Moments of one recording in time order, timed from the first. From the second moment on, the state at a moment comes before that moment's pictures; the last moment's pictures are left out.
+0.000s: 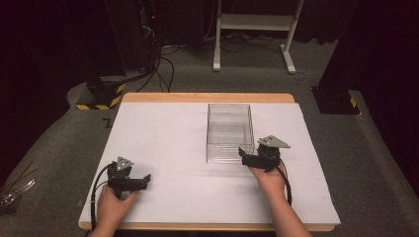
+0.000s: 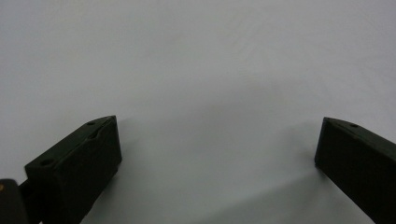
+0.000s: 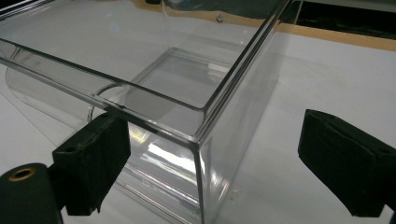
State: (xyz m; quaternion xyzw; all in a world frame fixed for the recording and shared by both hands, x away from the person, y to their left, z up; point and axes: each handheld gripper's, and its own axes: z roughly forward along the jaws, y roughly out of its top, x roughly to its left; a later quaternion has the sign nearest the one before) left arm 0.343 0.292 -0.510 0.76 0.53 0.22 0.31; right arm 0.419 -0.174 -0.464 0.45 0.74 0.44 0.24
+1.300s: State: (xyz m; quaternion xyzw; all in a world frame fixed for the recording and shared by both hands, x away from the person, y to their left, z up) left arm 0.343 0.292 -0.510 0.76 0.53 0.22 0.31; right arm 0.423 -0.173 -0.465 0.45 0.74 0.43 0.23
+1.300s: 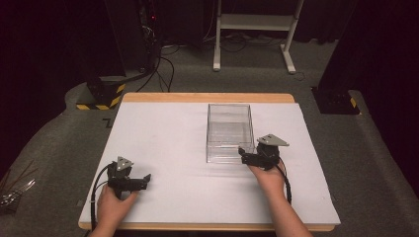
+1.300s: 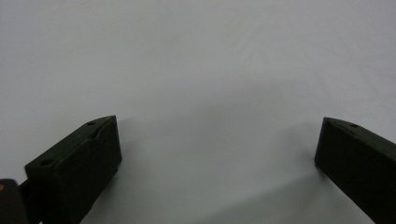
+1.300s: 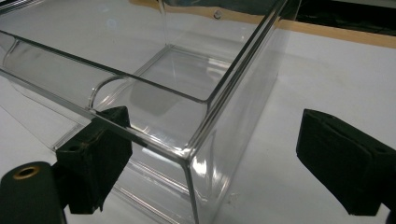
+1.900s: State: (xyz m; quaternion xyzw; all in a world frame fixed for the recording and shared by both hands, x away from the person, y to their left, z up) left arm 0.343 0.292 -0.510 0.76 0.53 0.22 0.31; right arm 0.401 -0.180 -0.465 0.44 0.74 0.44 0.23
